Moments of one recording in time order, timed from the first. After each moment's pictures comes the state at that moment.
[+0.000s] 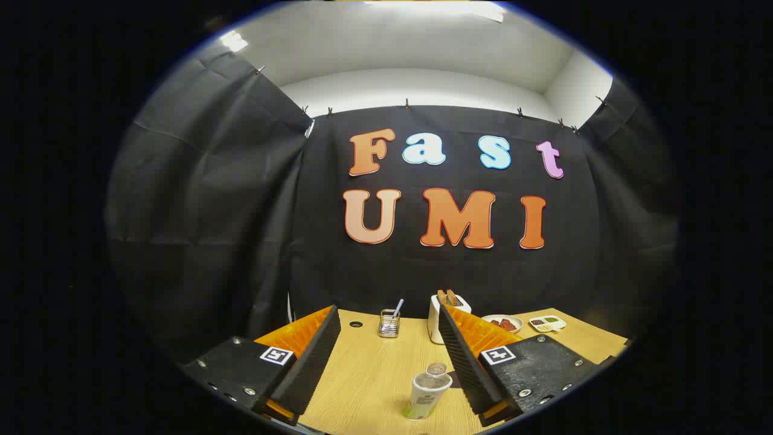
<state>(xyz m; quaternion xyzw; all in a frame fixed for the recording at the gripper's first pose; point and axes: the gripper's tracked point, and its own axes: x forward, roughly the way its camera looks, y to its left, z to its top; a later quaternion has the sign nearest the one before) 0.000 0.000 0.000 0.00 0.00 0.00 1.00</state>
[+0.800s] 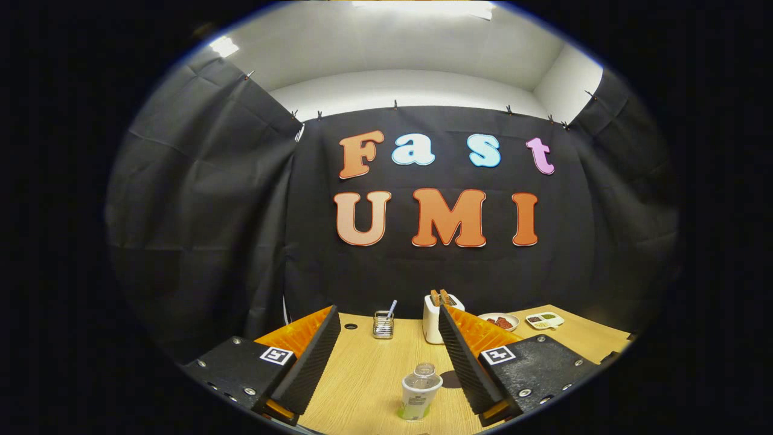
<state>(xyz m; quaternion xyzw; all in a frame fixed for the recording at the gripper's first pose) 0.000 -0.023 -0.001 0.02 -0.01 -0.01 1.00</state>
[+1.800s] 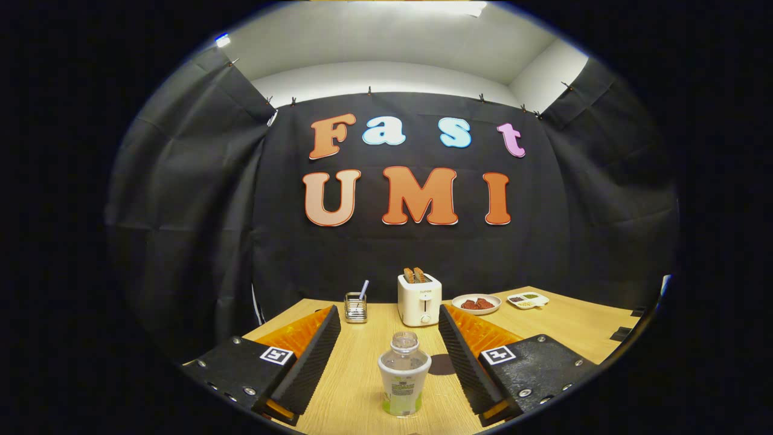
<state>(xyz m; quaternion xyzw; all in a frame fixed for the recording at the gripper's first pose) 0.019 -0.050 -0.100 0.02 0.01 -0.10 1.00</state>
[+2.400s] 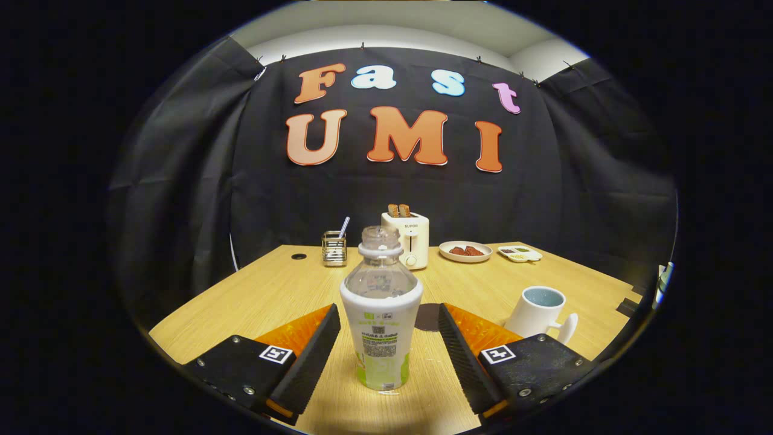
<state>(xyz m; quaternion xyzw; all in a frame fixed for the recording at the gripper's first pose) 0.033 -0.064 -0.226 0.01 0.15 -0.11 0.98</state>
